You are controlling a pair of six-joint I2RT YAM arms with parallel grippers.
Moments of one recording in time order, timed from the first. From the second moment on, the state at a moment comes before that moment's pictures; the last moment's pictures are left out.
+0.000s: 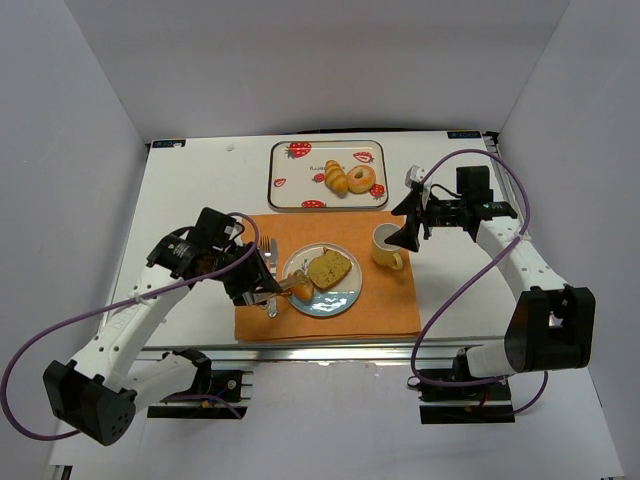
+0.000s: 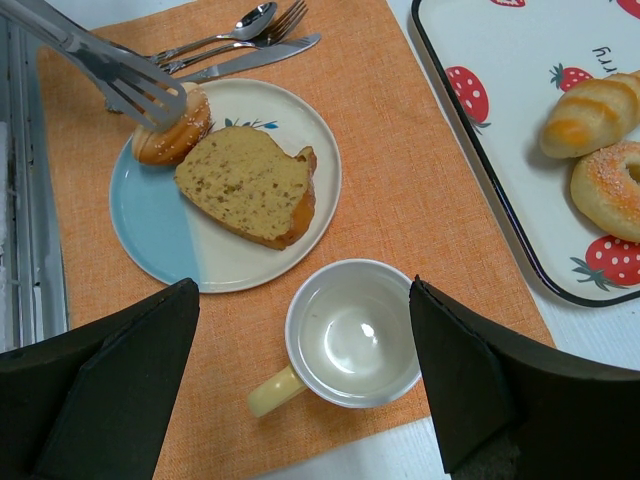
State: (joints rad) left arm -0.44 1.05 1.02 -1.06 0.41 -0.91; right arm 0.12 1.40 1.06 -0.48 -1.09 -0.72
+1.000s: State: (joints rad) left arm -0.44 1.14 1.37 -1.14 0.36 -0.88; right arm 0.12 1.40 1.06 -0.48 -1.10 -0.73
